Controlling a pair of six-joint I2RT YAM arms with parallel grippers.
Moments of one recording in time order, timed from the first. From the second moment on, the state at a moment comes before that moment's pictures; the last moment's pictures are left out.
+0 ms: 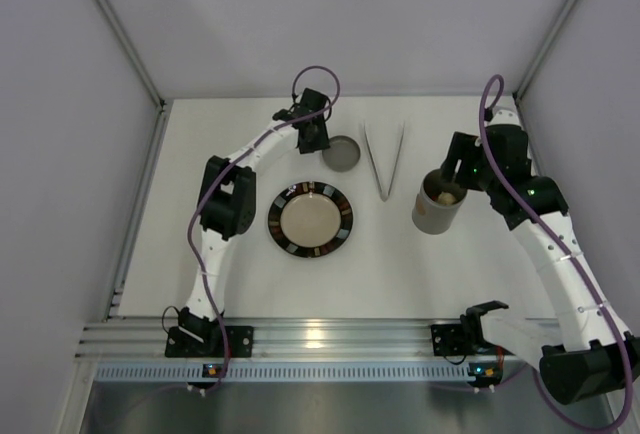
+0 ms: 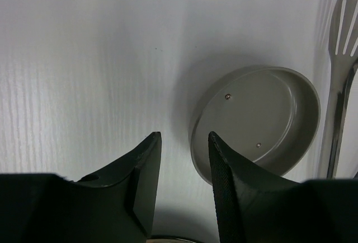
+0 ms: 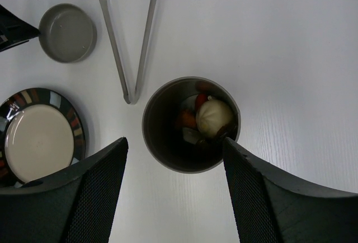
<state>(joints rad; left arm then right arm) -0.46 2.32 2.01 -0.60 -0.16 -0.58 0.23 1.03 1.17 -0.74 0.16 0.33</state>
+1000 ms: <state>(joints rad) -0.46 2.36 1.99 -0.57 -0.08 -0.59 0.23 1.04 1.16 -0.74 0.14 0.32</state>
